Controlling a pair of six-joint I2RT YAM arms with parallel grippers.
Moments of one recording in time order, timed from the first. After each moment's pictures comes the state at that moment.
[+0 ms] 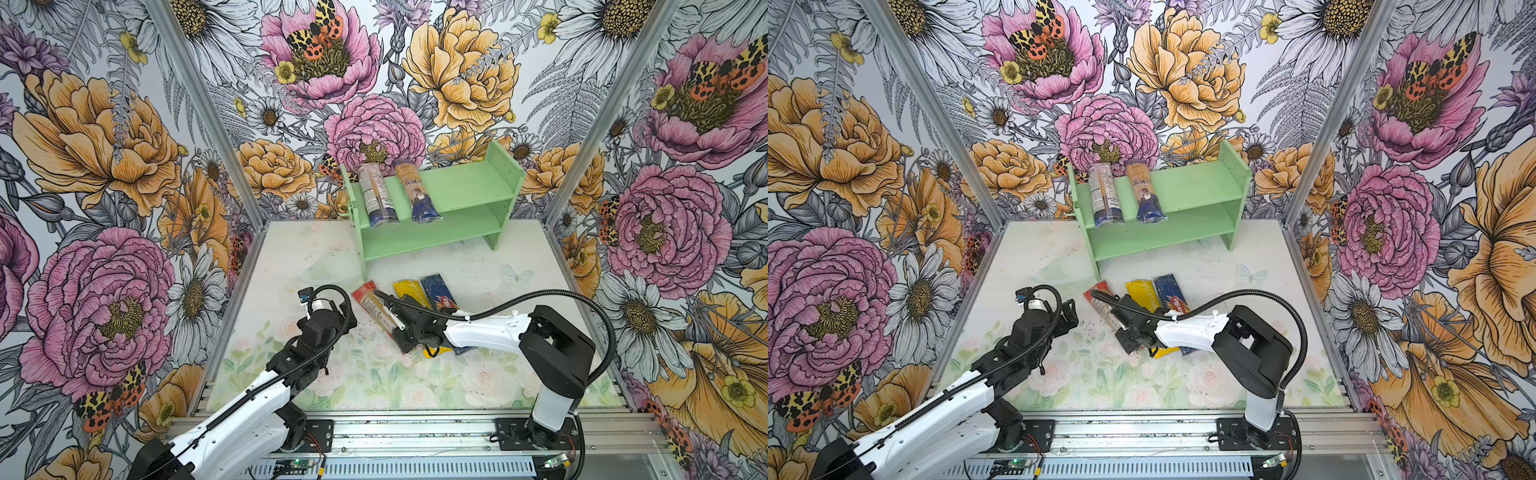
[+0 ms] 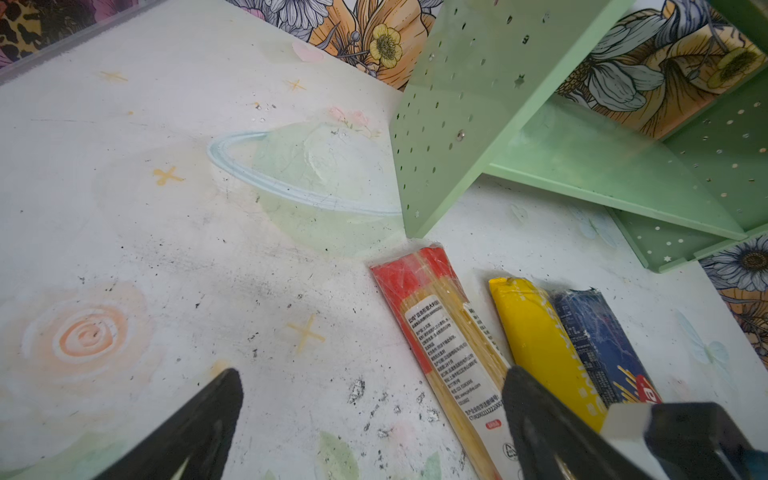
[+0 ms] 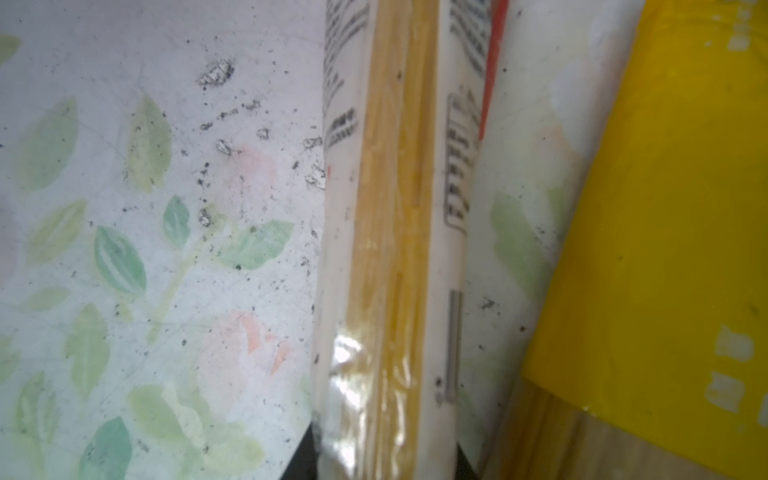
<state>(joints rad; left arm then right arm) -0.58 0.81 0.40 -0.10 -0.50 -0.69 0.94 1.79 1.06 -0.32 0.03 0.22</state>
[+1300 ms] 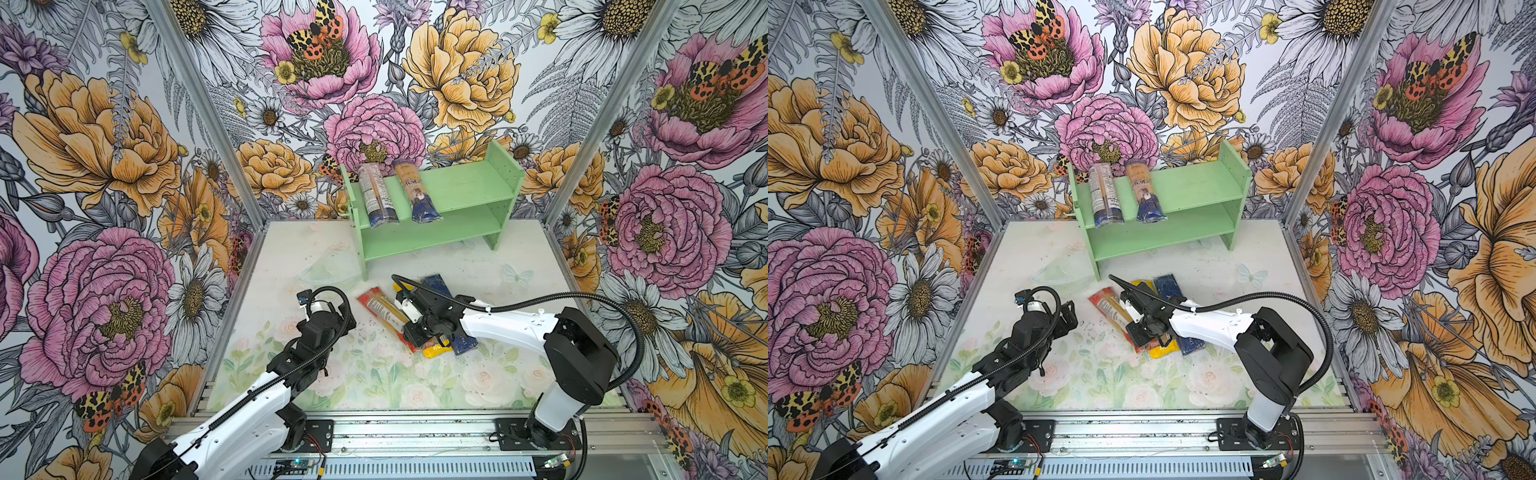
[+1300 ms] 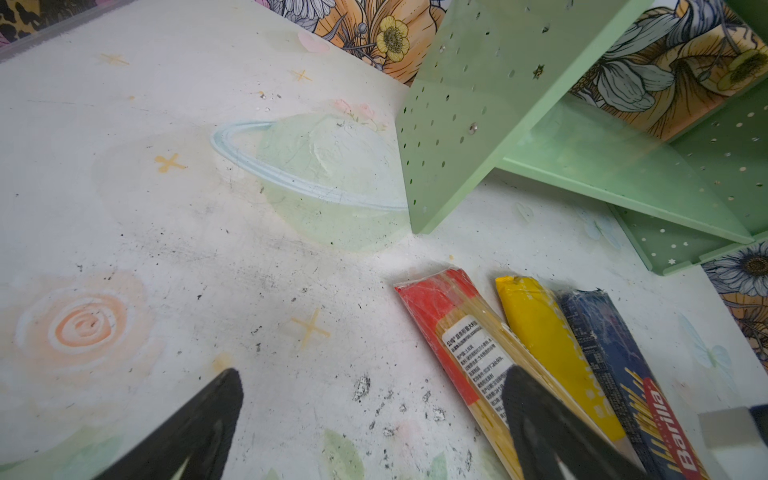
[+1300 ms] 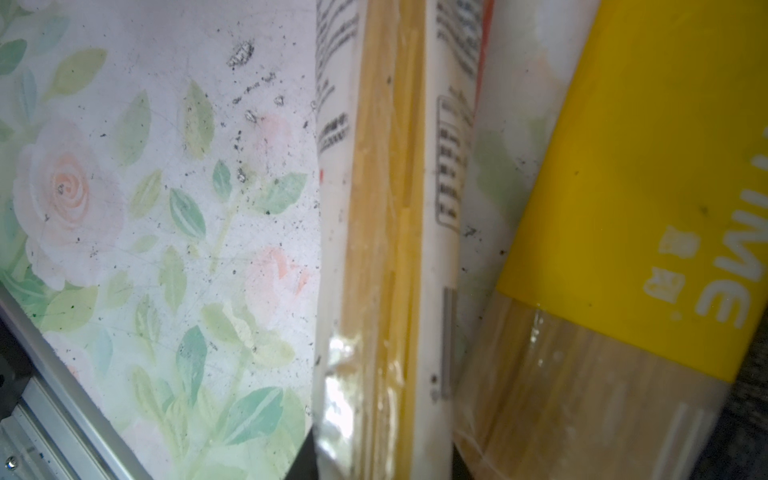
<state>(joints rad) -0.57 0.81 0.37 -0.07 -0.48 -0.71 0.83 1.68 1.07 -0.50 -0.17 0.23</state>
